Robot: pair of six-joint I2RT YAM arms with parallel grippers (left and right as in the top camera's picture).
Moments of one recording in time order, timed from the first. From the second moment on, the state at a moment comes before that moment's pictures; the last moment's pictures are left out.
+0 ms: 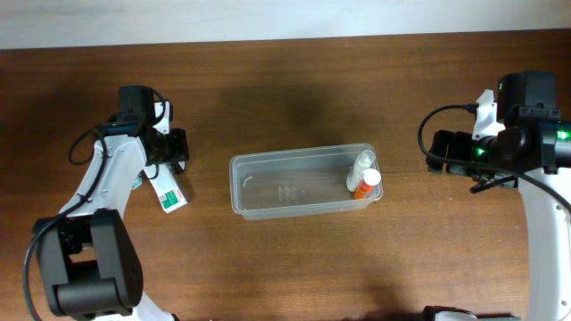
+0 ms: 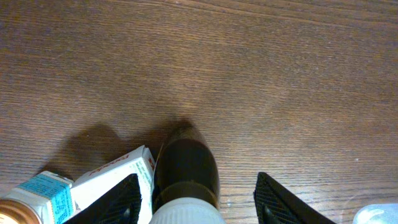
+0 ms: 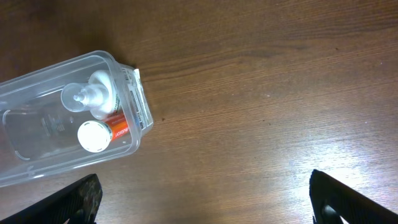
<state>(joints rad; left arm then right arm) 0.07 1.82 1.28 -0.65 0.05 -0.03 -0.15 1.40 1.55 -1.41 -0.09 0.11</state>
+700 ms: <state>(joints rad) 0.07 1.81 1.29 -0.66 0.03 -0.03 -0.15 1.40 1.55 -1.41 -0.09 0.11</state>
